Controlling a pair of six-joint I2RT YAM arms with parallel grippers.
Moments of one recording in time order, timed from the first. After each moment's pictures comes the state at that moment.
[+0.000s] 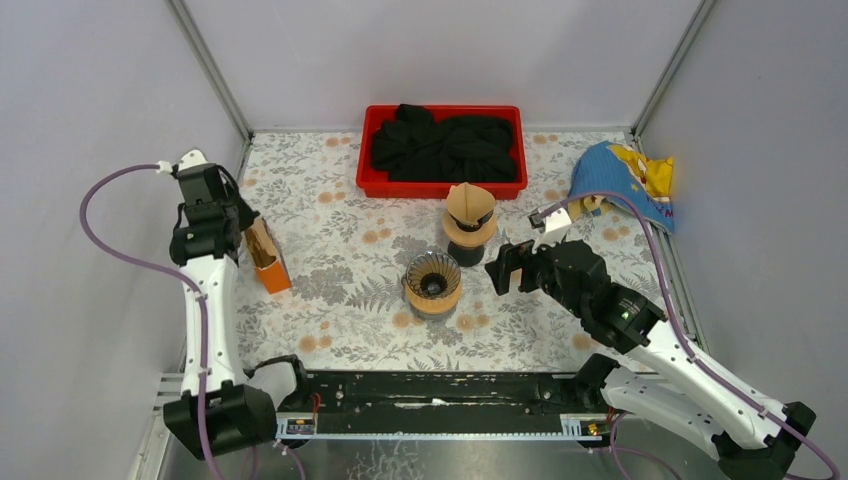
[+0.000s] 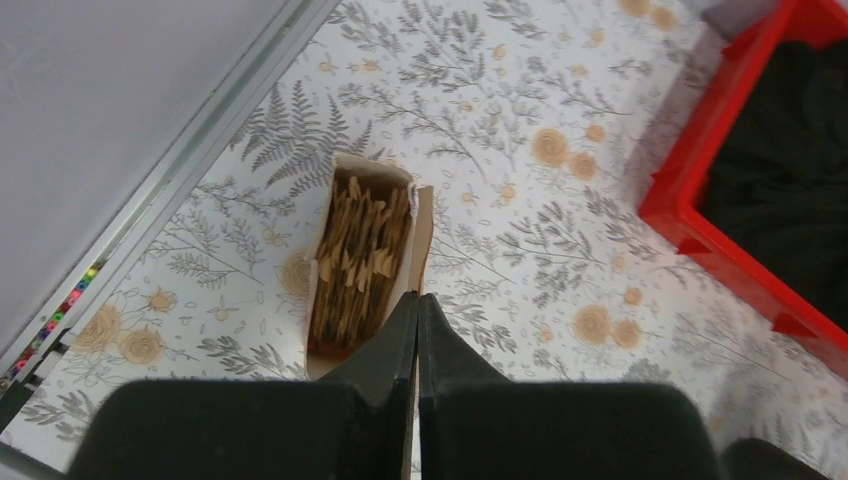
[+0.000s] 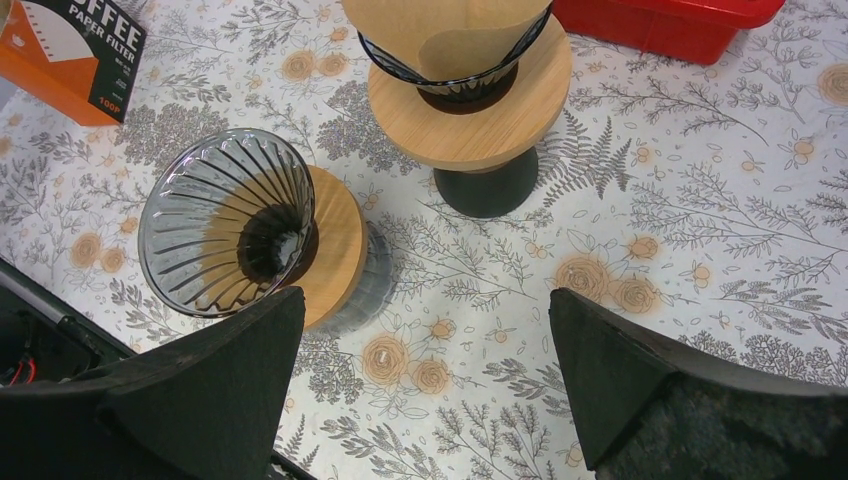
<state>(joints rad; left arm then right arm) 0.28 1.09 1.16 -0.69 -0.13 -0.35 0.79 0.73 0.75 -0.44 0.22 0.32</state>
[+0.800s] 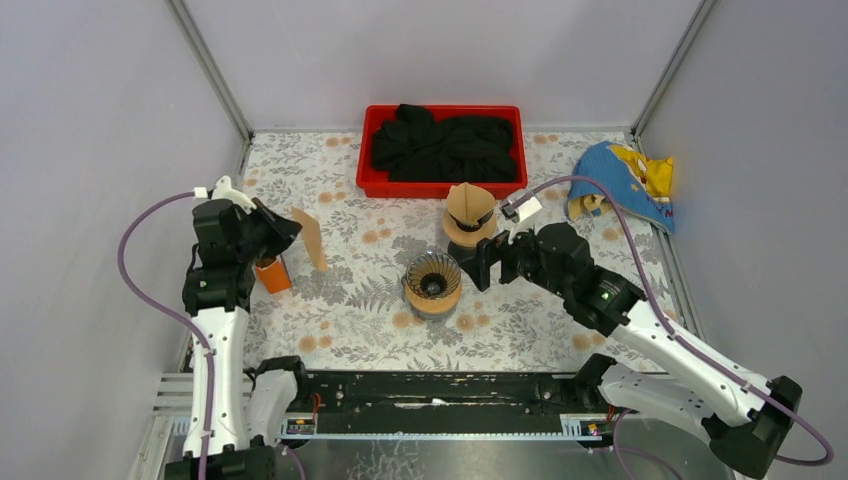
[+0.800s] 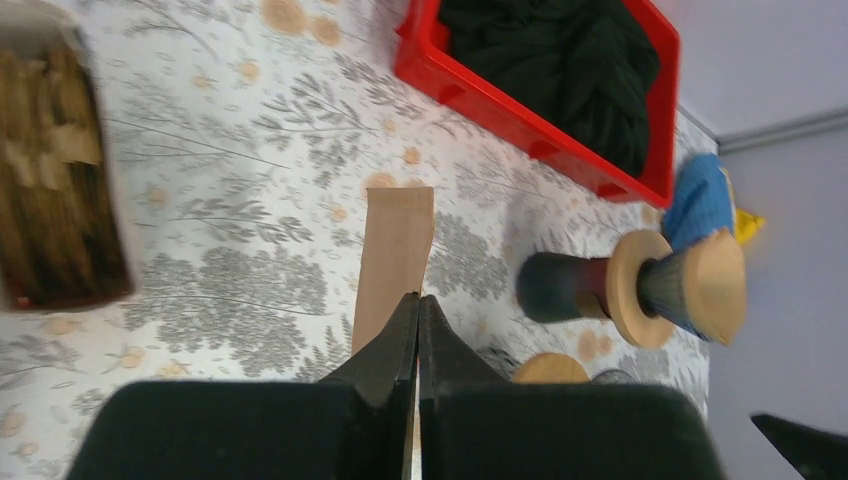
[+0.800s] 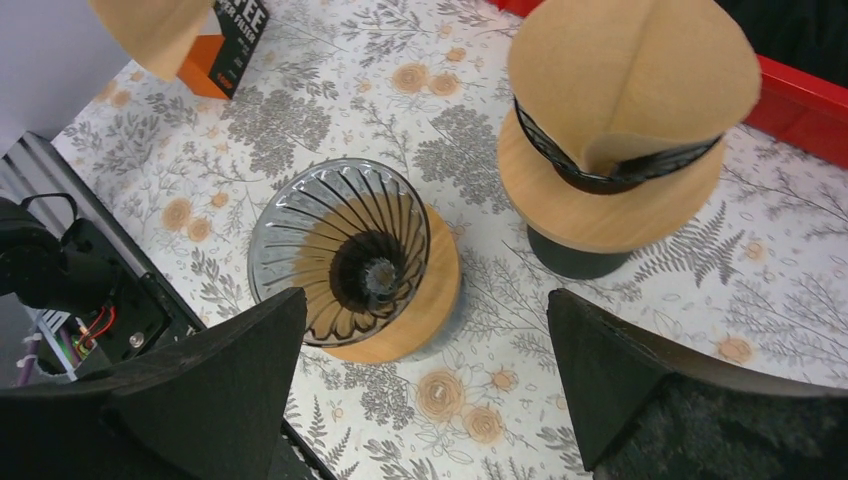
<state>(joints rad) 0.20 0.82 0.97 -0.66 0.31 -0.52 0.79 0.86 0.82 -0.32 0.01 0.24</state>
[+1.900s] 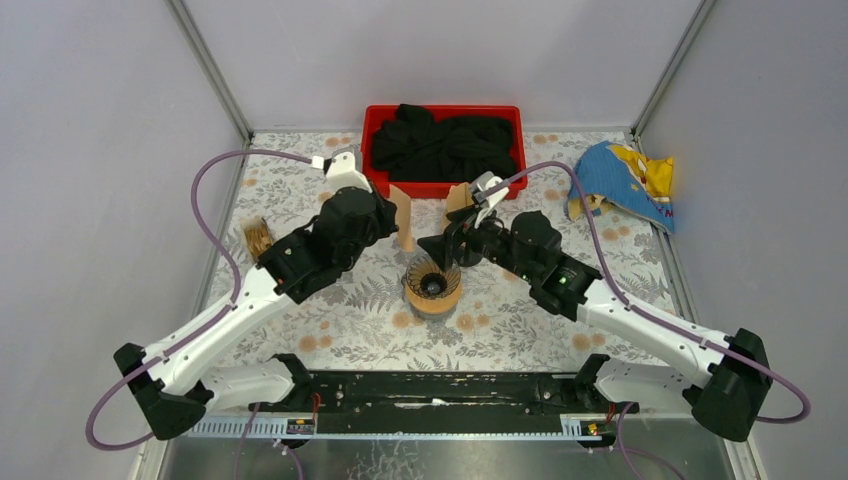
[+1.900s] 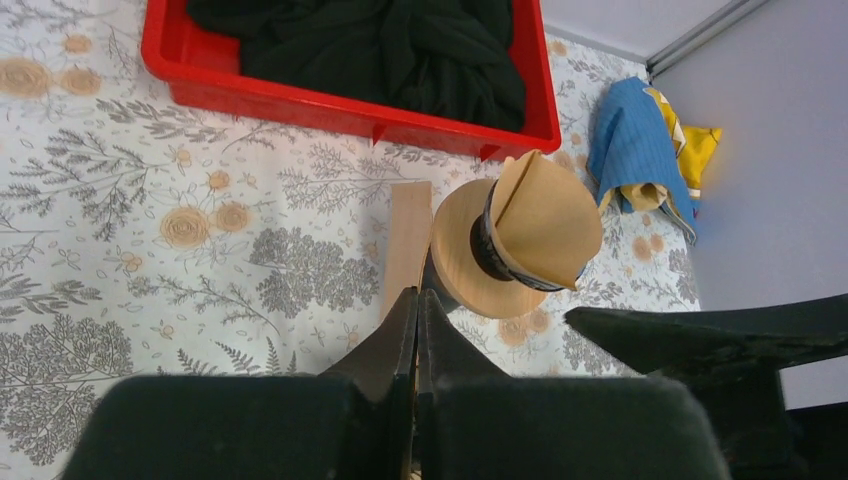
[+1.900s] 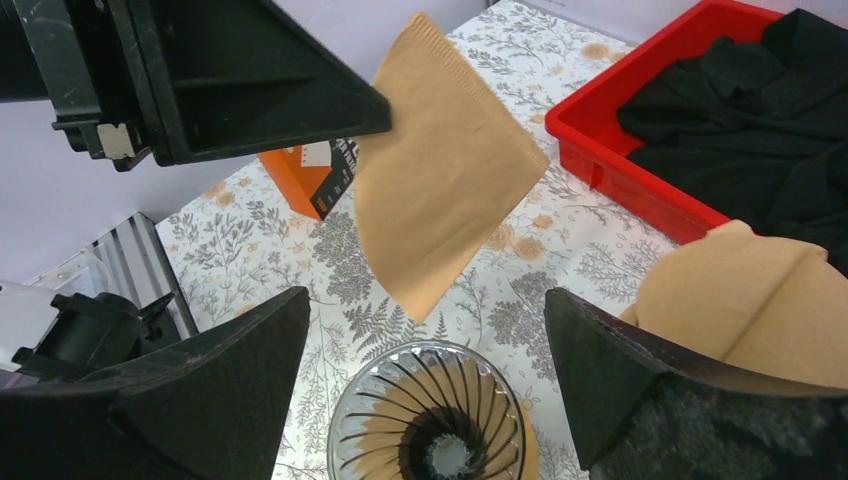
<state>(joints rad) -0.81 1.10 1.18 -0.51 -0.49 -0.72 0.86 1.10 0.84 0.16 -0.06 0.22</state>
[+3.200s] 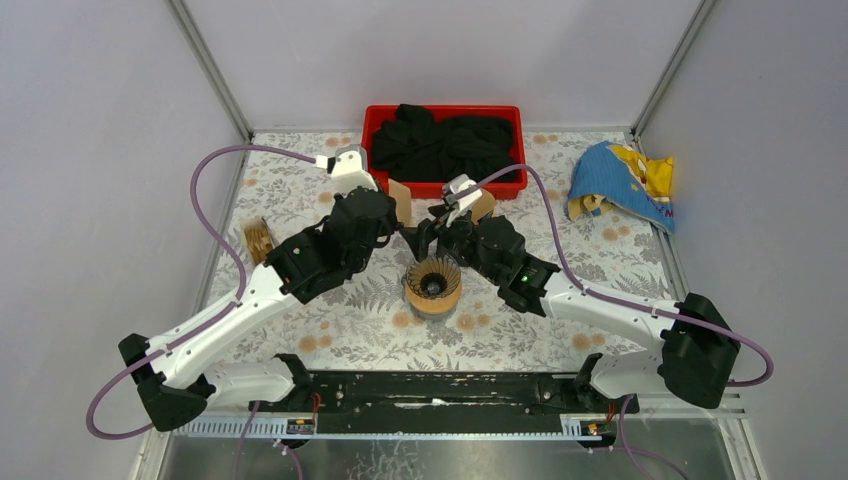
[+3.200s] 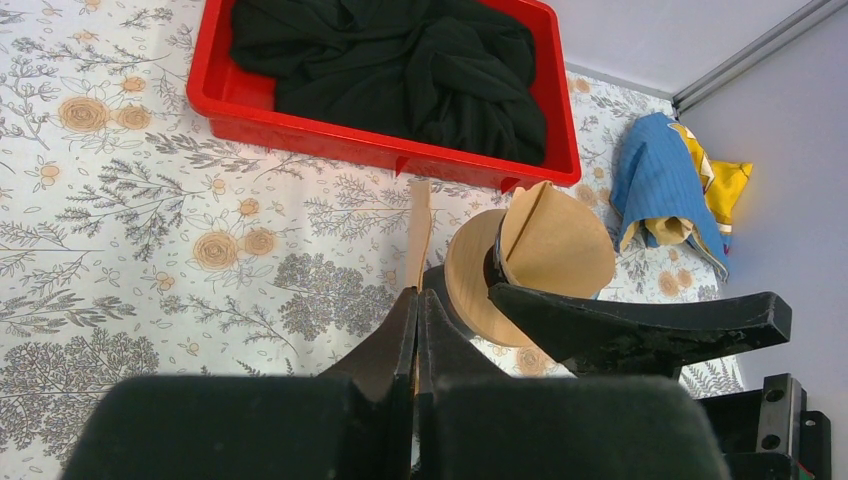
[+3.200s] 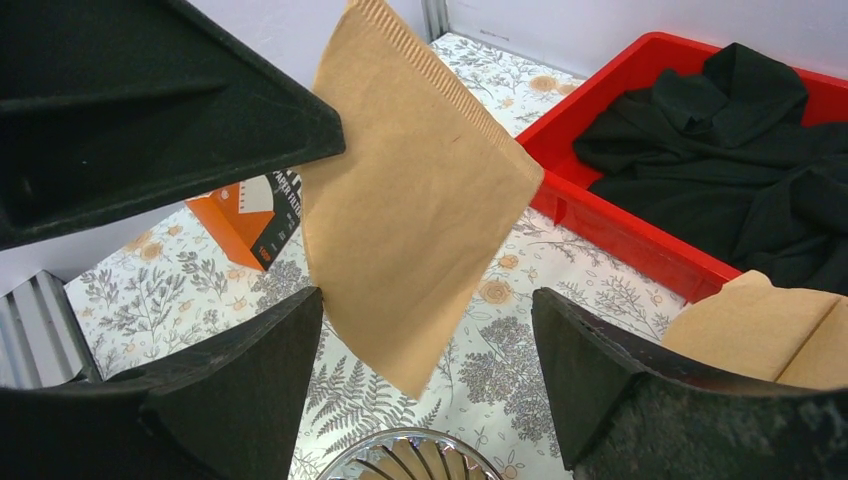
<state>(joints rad) -0.89 1.15 1.24 -0.52 -0.68 -0.70 0.95 1.31 0.85 0.43 0.15 0.16</state>
